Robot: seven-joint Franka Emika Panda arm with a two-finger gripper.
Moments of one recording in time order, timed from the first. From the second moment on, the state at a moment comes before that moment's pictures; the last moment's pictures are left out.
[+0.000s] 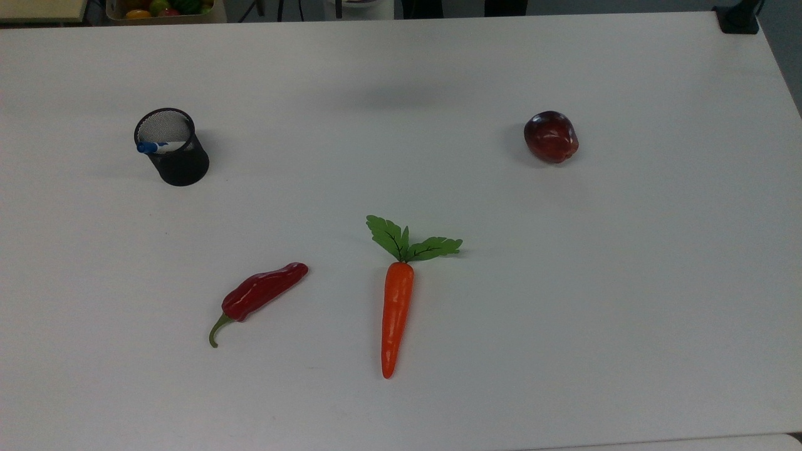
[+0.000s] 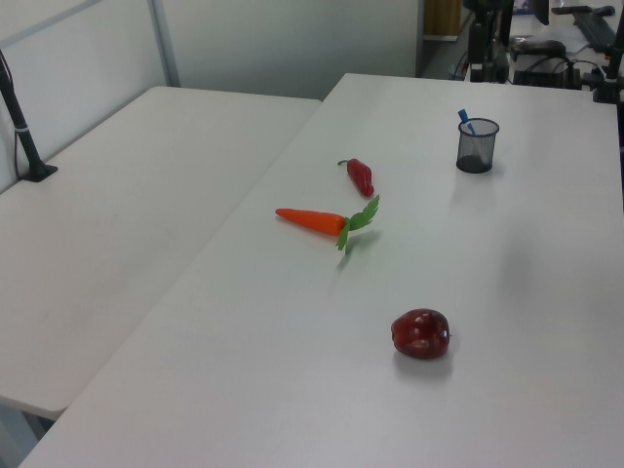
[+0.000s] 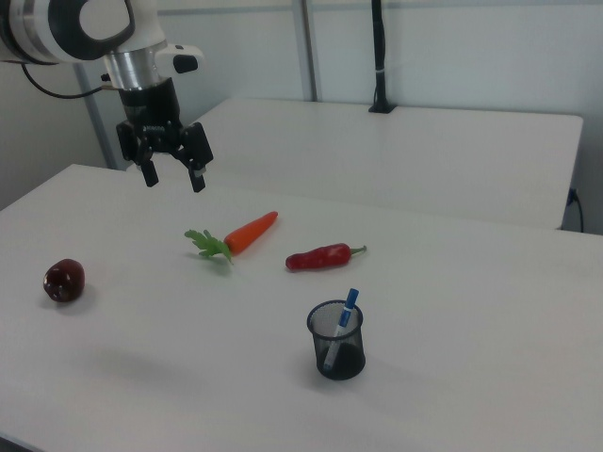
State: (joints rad) arm 0.09 0.03 -0.04 -1.57 -0.06 1.58 -0.05
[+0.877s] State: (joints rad) arm 0.04 0.03 -0.06 -1.57 -0.06 1.58 -0.05
